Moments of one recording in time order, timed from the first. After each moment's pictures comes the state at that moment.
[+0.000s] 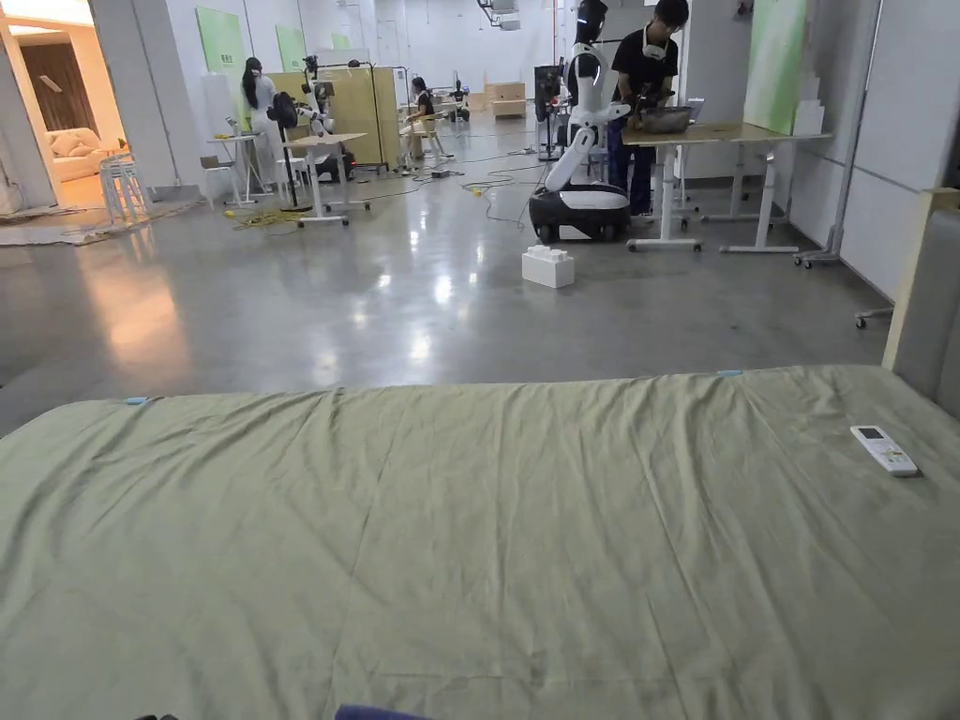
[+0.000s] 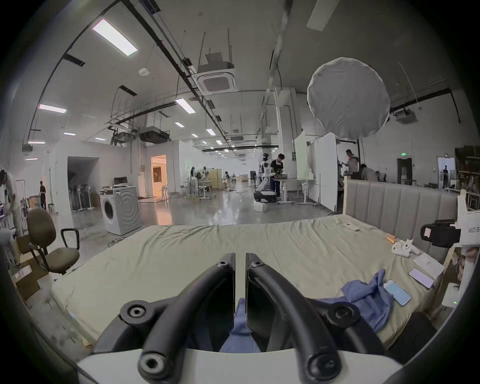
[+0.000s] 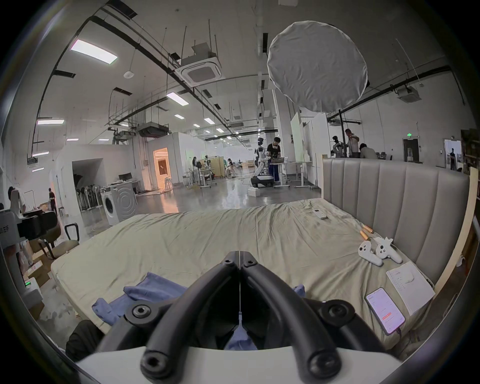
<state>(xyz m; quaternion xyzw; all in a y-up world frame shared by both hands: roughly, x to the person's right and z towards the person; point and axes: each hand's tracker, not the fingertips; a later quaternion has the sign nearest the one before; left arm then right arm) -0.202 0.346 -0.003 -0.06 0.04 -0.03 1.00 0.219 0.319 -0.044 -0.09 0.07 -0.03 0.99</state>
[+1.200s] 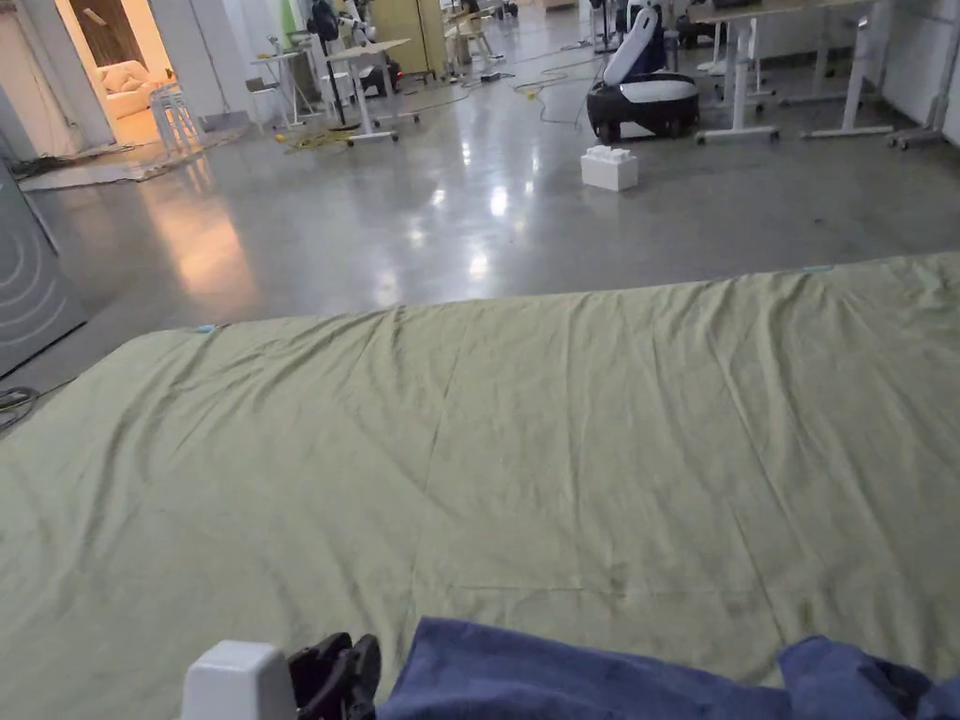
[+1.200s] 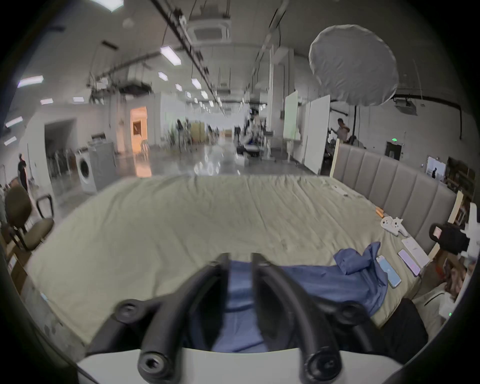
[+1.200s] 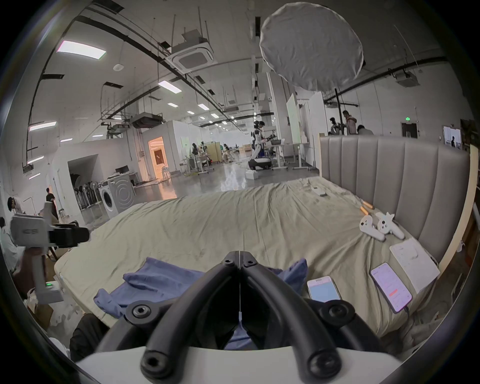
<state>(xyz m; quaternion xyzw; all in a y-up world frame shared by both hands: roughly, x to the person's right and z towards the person) -0.218 0.293 -0.121 -0.23 -0.04 0.02 0.97 0.225 0.284 -0.047 -0.15 0.06 -0.06 0.98</state>
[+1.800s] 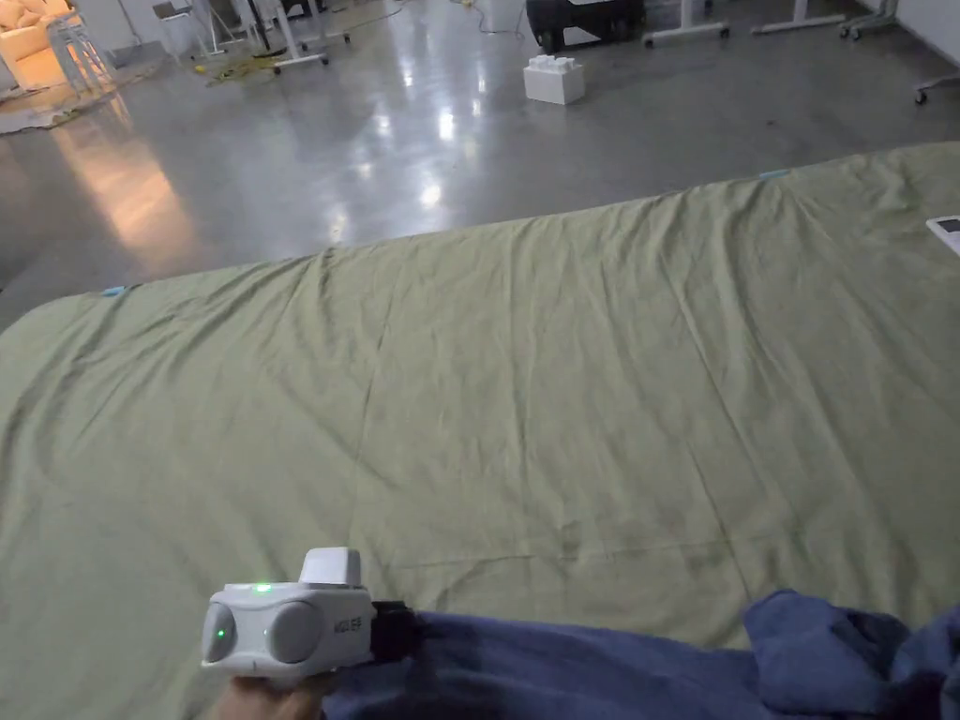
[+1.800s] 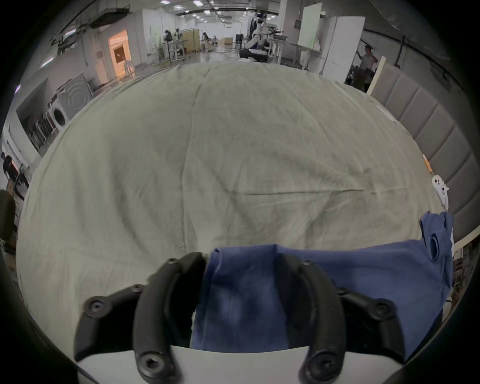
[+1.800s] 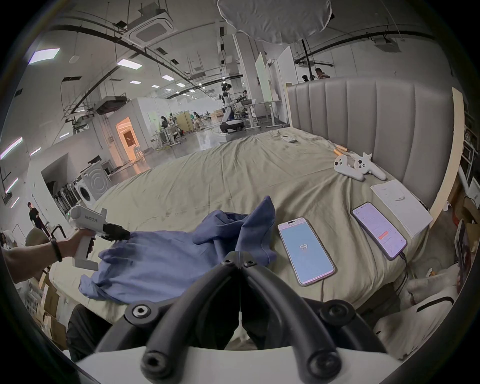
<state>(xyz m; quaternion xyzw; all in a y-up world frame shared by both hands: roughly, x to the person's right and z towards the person) -0.221 0.125 -0.359 -0.50 -0.03 0.00 0.87 0.260 0.228 -0.049 -0.28 -0.01 -0.10 0.96</state>
